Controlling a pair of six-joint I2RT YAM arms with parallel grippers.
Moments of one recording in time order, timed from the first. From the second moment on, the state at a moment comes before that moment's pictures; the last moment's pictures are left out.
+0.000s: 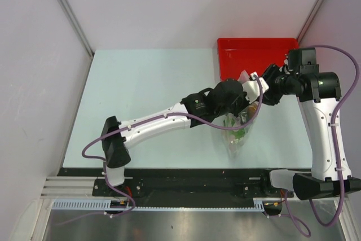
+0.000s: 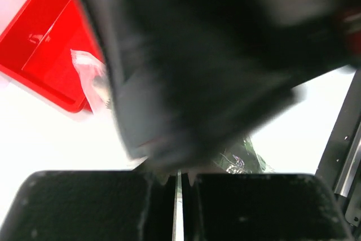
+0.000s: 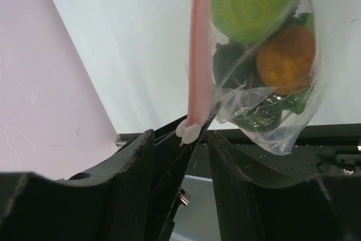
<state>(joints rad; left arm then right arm) -1.18 1.86 1.84 -0.35 -0.16 0.13 0.09 1.25 1.72 -1.34 -0.32 0.78</state>
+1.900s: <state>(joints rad) -1.22 1.79 1.81 -0.39 -0.07 0.07 -0.06 1.19 1.62 -1.37 -0.39 0.80</state>
